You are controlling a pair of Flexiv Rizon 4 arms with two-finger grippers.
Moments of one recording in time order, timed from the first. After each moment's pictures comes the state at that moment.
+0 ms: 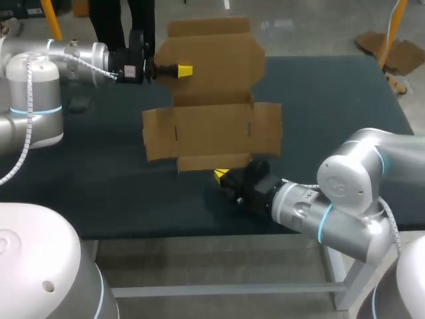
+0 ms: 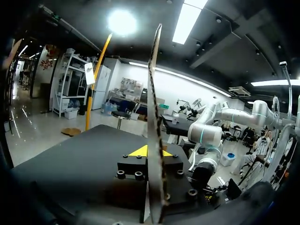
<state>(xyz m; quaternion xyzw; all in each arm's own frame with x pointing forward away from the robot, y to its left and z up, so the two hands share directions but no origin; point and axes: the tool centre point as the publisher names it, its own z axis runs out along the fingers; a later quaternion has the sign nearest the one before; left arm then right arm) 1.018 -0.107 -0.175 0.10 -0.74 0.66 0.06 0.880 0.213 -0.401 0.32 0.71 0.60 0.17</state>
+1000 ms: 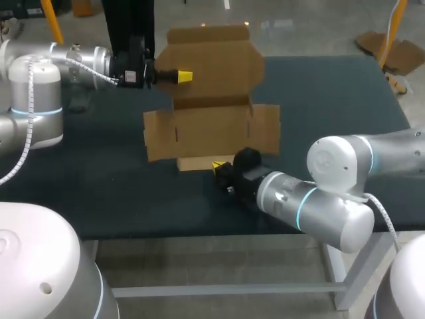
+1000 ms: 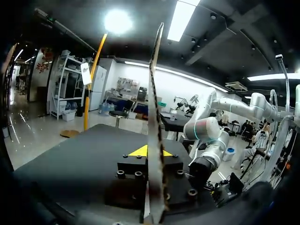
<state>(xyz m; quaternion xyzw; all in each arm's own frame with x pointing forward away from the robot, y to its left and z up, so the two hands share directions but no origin) 1.019 -0.107 -0.191 0.08 -0.75 0.66 0.05 0.912 0.216 -0.411 0.41 0.71 0.55 0.18</state>
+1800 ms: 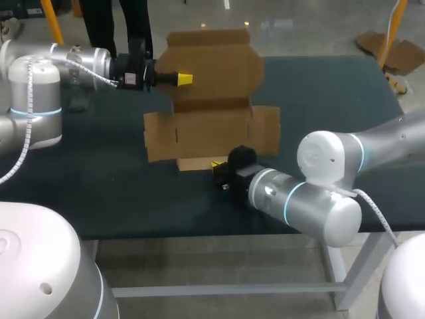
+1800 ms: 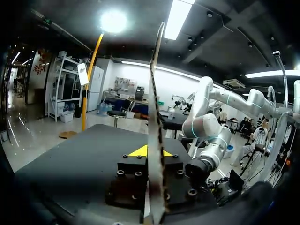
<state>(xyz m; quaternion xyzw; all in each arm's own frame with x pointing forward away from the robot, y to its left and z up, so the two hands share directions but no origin) 1.013 -0.107 -0.195 0.06 -0.75 0.66 0.05 0.923 0.218 -0.426 0.44 0.71 0.51 0.18</state>
